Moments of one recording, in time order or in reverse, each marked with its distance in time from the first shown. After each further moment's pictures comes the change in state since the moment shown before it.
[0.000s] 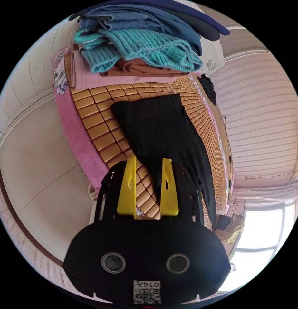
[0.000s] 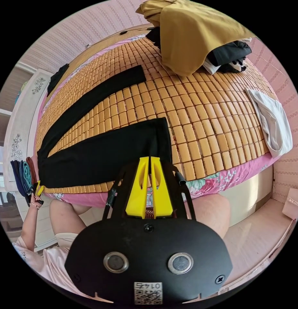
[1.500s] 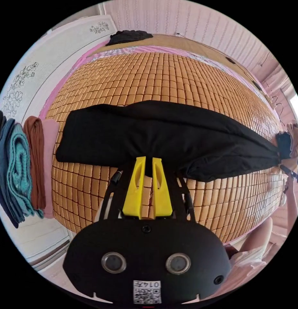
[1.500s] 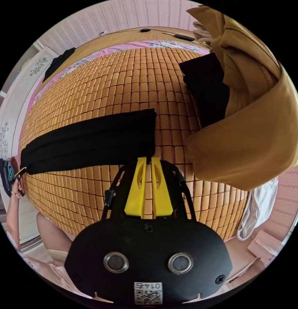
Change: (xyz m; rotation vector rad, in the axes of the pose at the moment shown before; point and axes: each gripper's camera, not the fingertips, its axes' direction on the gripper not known) left arm 0.380 0.169 0.208 -0.245 -0.473 0.850; right arm -0.096 -0.186 -0.061 0.003 0.146 -0.194
